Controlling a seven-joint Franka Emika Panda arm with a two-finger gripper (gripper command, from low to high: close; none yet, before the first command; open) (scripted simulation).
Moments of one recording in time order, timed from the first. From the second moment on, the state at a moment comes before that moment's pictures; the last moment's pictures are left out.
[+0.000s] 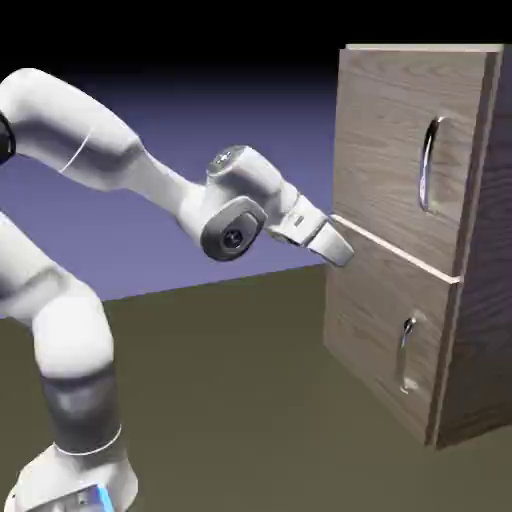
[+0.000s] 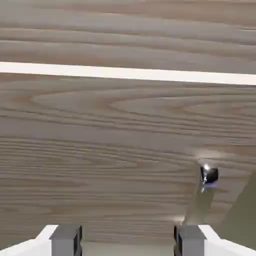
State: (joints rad) arm 0.03 -0.57 -0.02 -2.80 -0.05 3.04 0.73
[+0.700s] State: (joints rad) arm 0.31 -0.64 -0.32 -2.61 -0.97 3.01 0.46
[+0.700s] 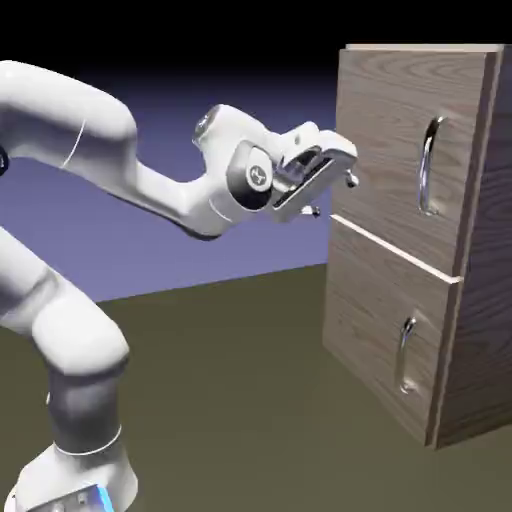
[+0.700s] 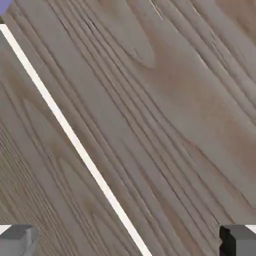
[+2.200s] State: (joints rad) arm 0.91 -0.77 -0.96 -2.22 -2.87 2.96 -0.09
